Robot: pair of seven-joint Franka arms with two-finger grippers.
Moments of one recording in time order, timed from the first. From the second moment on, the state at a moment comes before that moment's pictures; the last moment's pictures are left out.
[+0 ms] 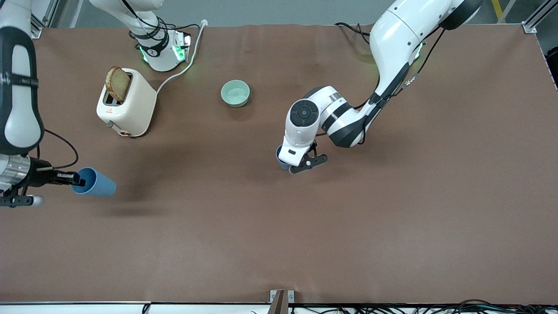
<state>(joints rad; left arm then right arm) -0.37 0.70 -0.45 -1.55 0.29 2.20 -1.24 -0.03 0.37 -0.17 -1.63 0.26 1.88 -0.25</state>
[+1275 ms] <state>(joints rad) 0.17 0.17 -0.46 -1.39 0.20 1.65 -0.27 0.11 0.42 0.69 -1.56 -0.22 1.99 1.09</state>
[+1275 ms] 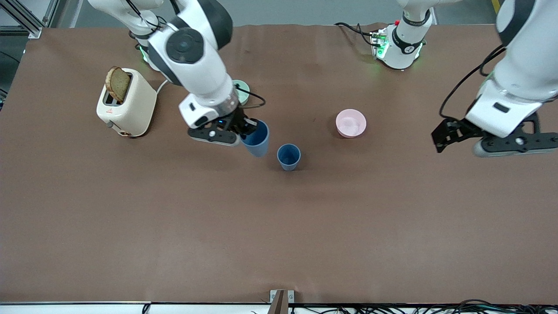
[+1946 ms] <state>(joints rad) -0.03 0.02 -0.05 -1.47 0.05 1.51 0.01 0.20 0.60 0.69 -1.57 -0.27 2.19 1.15</state>
